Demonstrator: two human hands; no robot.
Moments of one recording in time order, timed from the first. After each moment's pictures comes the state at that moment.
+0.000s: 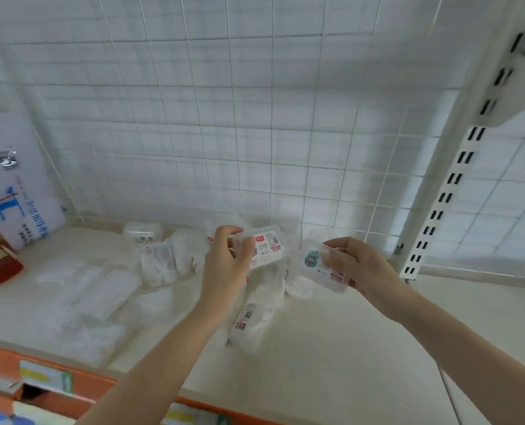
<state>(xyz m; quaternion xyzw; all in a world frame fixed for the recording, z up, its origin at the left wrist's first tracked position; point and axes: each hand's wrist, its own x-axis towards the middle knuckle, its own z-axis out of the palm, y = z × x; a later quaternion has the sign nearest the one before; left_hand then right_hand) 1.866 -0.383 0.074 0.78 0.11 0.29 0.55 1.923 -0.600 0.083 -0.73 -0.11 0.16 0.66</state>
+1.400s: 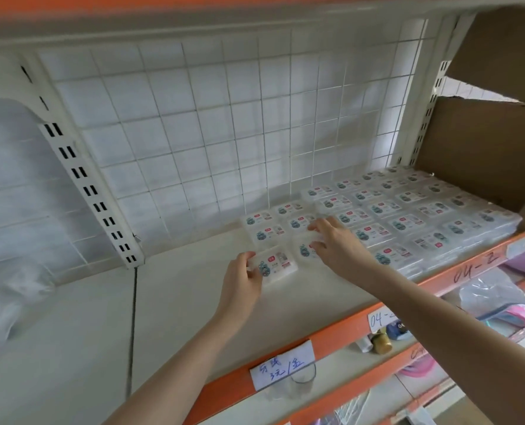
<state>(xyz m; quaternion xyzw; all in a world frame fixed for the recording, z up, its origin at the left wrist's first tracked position) 1.882 -0.854 0.006 0.86 -0.12 0.01 0.49 1.857 -1.055 0.052 -0.97 0.02 -0.10 0.23</state>
